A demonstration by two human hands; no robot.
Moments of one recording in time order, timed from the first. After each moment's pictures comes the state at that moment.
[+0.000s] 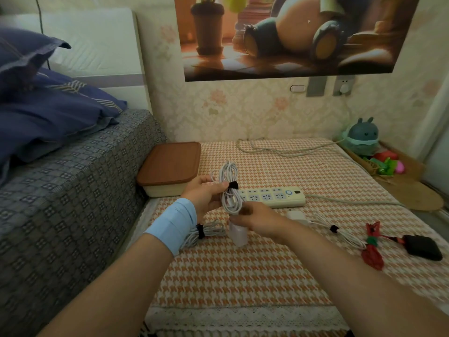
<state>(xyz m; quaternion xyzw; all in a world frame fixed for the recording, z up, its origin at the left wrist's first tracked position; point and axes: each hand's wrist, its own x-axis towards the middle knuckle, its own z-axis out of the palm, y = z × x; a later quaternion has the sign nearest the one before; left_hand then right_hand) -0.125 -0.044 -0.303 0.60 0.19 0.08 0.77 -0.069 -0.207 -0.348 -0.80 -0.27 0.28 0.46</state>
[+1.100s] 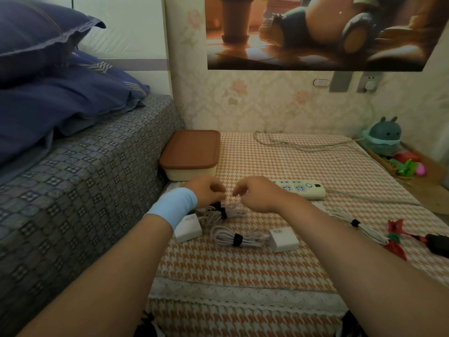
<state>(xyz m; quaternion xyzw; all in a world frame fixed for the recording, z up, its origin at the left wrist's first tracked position) -0.158 0.023 -0.314 0.96 0.10 -0.03 0.25 -0.082 -0.151 -0.313 -0.89 -0.38 0.13 0.22</state>
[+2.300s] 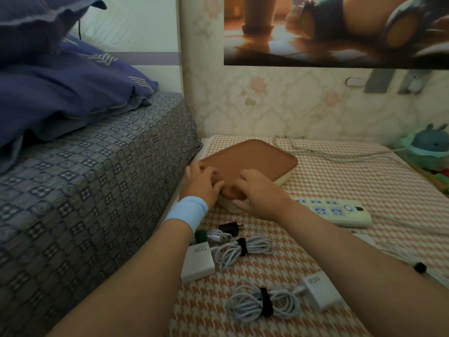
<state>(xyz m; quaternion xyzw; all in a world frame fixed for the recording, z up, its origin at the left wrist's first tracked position) -0.075 0.103 -0.369 0.94 0.22 0.21 0.16 0.013 -0.066 -0.366 -0.79 -0.58 -0.17 0.08</state>
